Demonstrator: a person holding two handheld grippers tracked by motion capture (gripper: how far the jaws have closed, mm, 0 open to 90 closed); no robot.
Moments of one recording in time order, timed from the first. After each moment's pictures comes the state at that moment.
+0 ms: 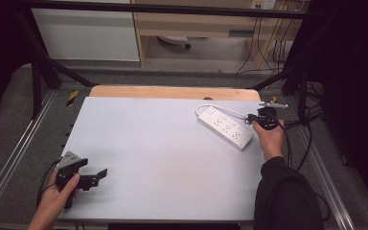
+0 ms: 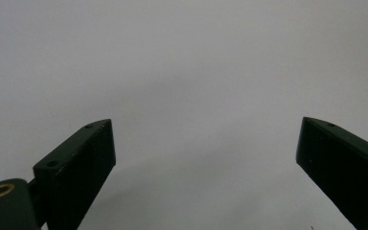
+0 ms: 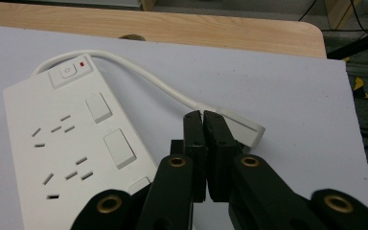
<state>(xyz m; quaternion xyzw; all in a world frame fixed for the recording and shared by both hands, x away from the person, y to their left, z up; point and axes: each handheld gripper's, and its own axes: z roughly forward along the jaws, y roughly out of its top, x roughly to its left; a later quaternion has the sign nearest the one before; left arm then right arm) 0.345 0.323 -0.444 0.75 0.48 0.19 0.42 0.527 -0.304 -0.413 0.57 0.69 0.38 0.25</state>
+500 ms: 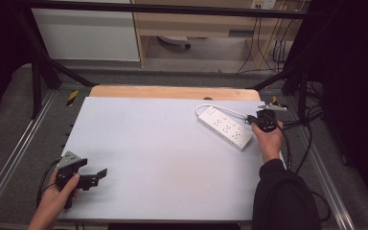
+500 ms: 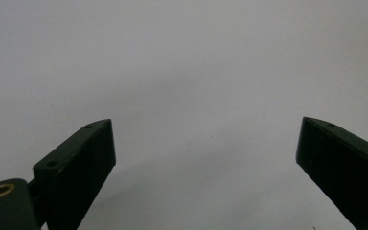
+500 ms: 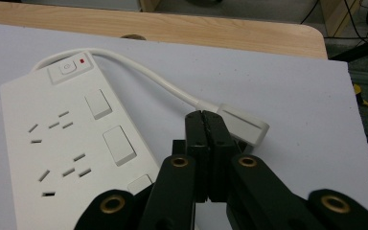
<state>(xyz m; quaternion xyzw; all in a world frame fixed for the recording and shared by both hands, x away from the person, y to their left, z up) 0.345 0.323 -0.444 0.75 0.48 0.19 0.42 0.524 -0.302 -0.420 0.56 0.69 0.38 0.26</state>
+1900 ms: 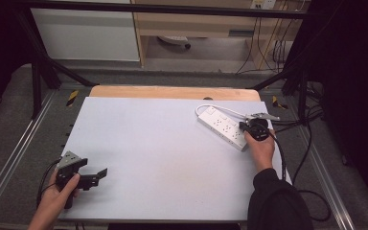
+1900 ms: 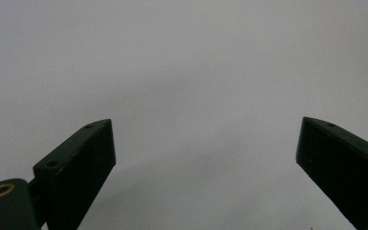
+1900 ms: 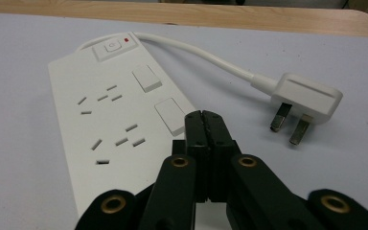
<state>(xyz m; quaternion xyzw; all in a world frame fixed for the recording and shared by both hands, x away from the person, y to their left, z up) 0.345 0.322 -0.443 0.75 0.48 0.19 0.42 0.505 -0.280 -0.441 0.54 0.69 0.41 0.24</state>
